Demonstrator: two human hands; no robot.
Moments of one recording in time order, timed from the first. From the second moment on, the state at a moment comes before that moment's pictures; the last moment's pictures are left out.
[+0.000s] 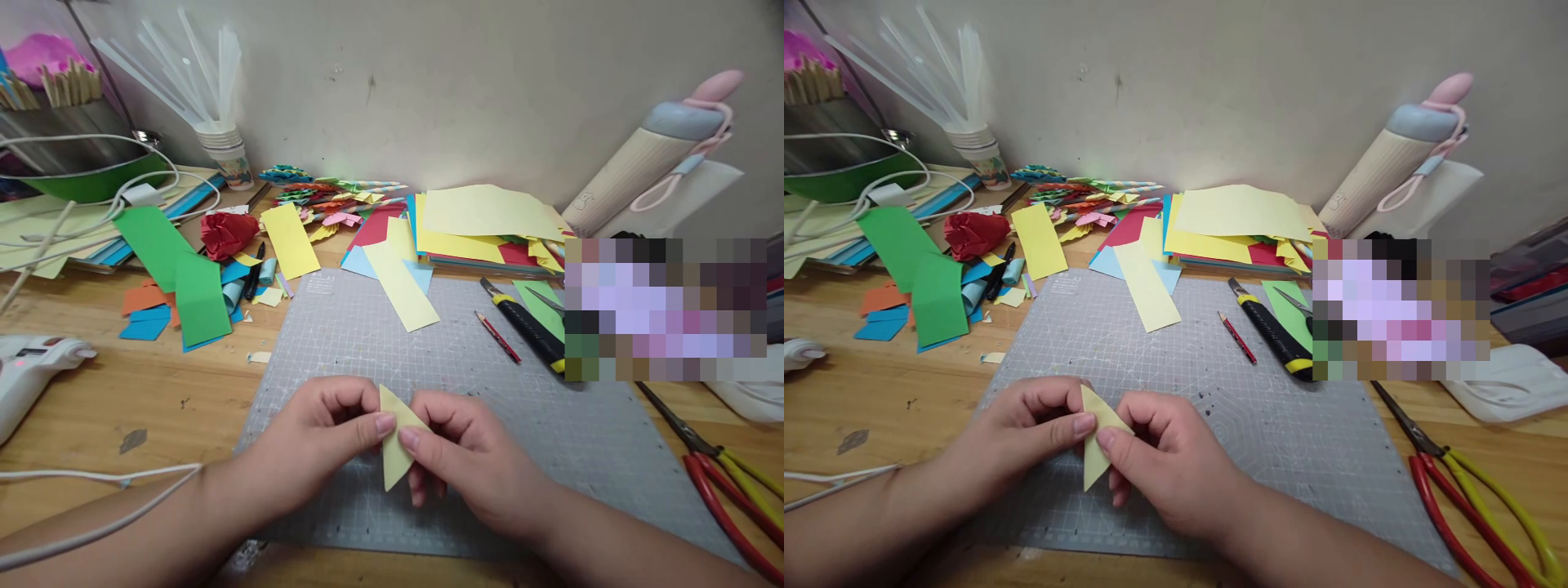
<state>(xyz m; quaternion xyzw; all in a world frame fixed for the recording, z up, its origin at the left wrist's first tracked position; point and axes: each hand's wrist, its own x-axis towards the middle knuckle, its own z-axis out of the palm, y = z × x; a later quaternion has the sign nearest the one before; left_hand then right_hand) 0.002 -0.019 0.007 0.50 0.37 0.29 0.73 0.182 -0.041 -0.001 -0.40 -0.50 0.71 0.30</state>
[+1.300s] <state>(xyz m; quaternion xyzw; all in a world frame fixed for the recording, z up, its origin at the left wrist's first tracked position) 0.001 -0.024 0.010 0.72 0.41 0.21 0.53 0.180 -0.045 -0.003 -0.42 -0.66 0.53 0.32</state>
